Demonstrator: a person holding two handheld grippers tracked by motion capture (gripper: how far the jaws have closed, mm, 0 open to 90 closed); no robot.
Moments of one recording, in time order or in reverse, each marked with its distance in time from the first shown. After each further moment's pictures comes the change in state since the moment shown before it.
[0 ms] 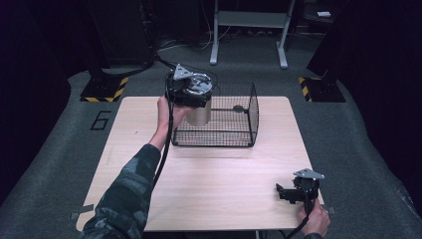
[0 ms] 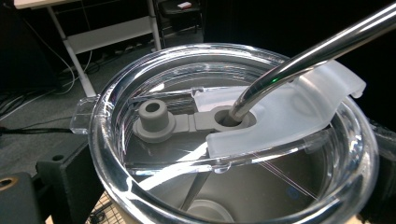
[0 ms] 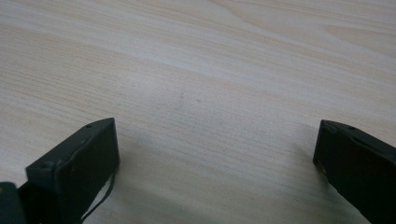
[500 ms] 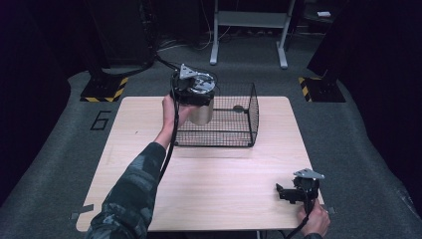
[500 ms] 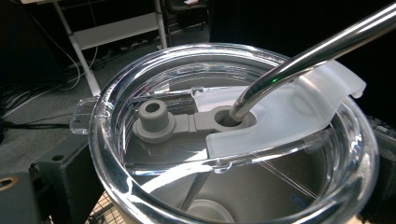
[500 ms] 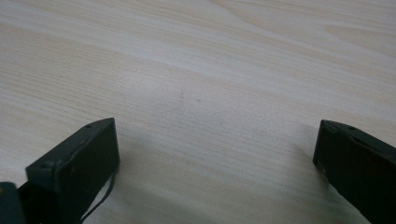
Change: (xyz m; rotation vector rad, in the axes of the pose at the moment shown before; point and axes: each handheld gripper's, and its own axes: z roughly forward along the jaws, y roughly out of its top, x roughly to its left) left arm 0.000 -0.002 0.020 0.012 0.031 -0.009; right arm 0.001 0.000 0.000 -0.001 -0.003 0.011
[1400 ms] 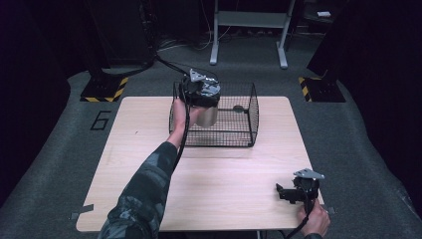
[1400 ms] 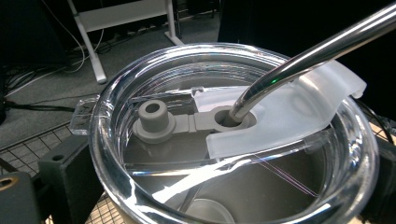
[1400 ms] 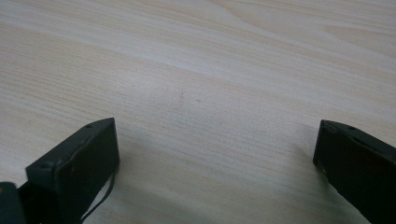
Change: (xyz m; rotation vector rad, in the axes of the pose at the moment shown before) left arm -0.005 -0.016 0.043 0.049 0.041 -0.038; right arm 0.000 0.000 0.000 -0.002 -0.001 -0.004
